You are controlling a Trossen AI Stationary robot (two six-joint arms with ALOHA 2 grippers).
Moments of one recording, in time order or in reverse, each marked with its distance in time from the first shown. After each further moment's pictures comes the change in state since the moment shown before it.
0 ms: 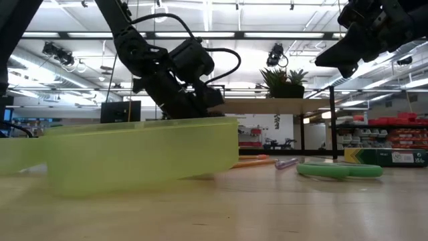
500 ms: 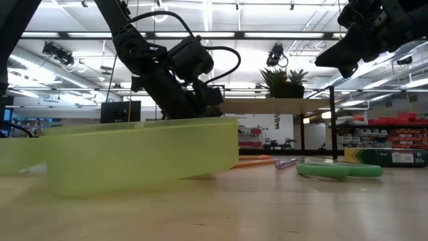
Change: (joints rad) left arm -0.001 -0.012 -0.002 0.000 0.055 -0.019; right arm 0.000 0.000 0.000 -0.002 0.000 0.000
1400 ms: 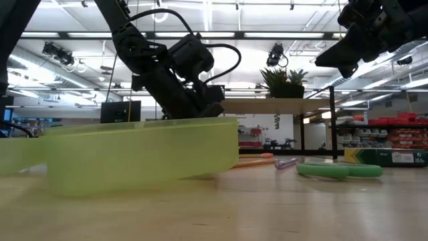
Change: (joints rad) left arm 0.000 -0.005 0.004 0.007 0.015 -0.006; right arm 0.000 0.000 0.000 -0.001 0.000 0.000
